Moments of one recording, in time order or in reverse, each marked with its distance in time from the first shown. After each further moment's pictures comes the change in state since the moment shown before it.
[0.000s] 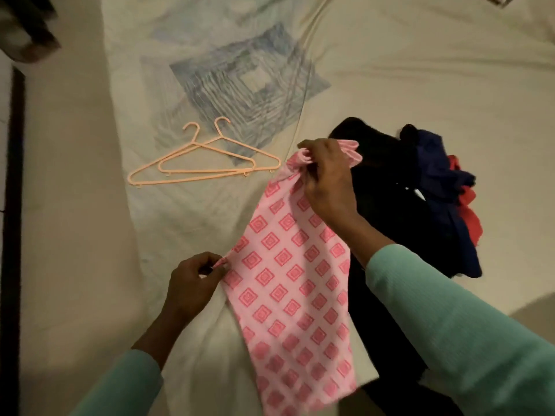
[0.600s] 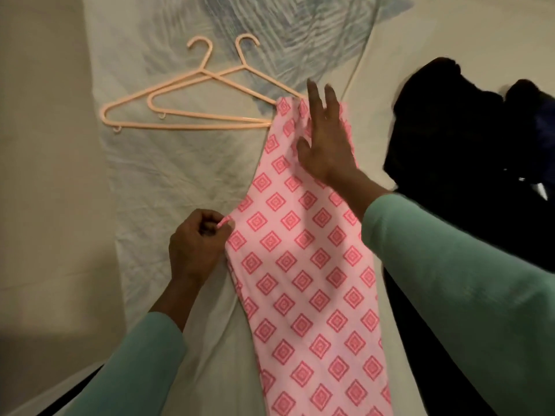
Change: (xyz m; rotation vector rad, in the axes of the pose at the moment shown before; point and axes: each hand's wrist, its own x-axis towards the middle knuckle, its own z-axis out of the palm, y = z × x) left_hand 0.129 -0.109 0.038 -0.013 0.329 -0.180; right_hand 0.046 0.095 0.195 -0.221 -0.476 0.115
